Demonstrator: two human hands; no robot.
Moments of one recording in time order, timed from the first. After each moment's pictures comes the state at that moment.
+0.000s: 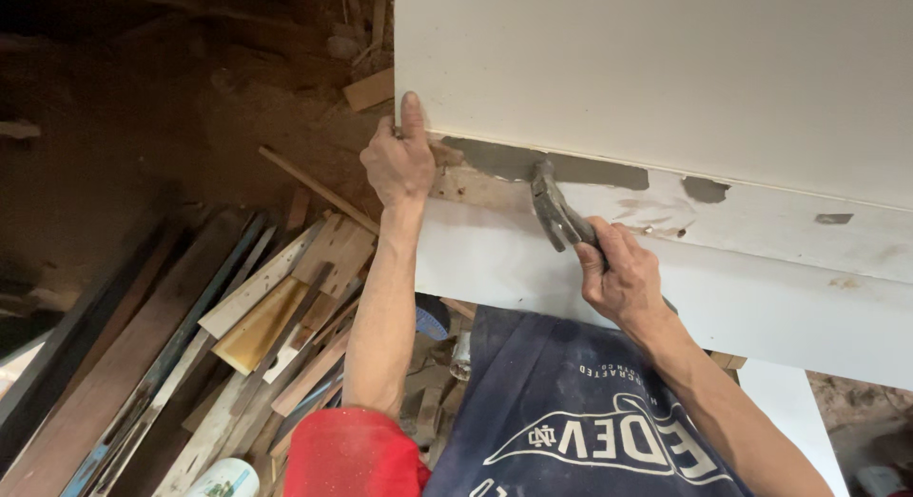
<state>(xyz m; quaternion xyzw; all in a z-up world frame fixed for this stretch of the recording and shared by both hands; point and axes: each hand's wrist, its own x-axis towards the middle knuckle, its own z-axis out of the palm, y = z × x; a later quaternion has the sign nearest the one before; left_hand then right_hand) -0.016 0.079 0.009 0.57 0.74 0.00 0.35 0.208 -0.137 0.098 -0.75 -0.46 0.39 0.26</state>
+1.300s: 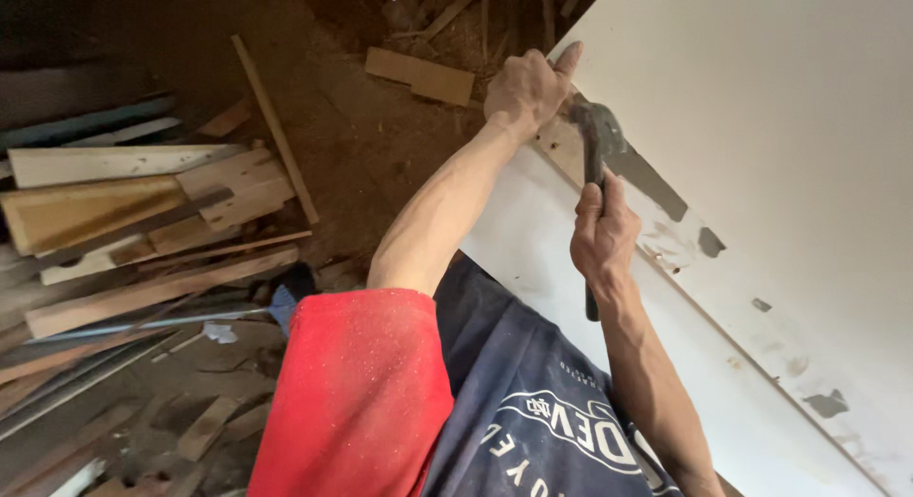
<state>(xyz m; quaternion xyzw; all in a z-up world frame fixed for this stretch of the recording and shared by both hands) -0.016 0.073 0.008 0.55 0.75 0.06 0.37 0.124 -0.095 0.126 -0.69 -0.56 0.36 0.28</state>
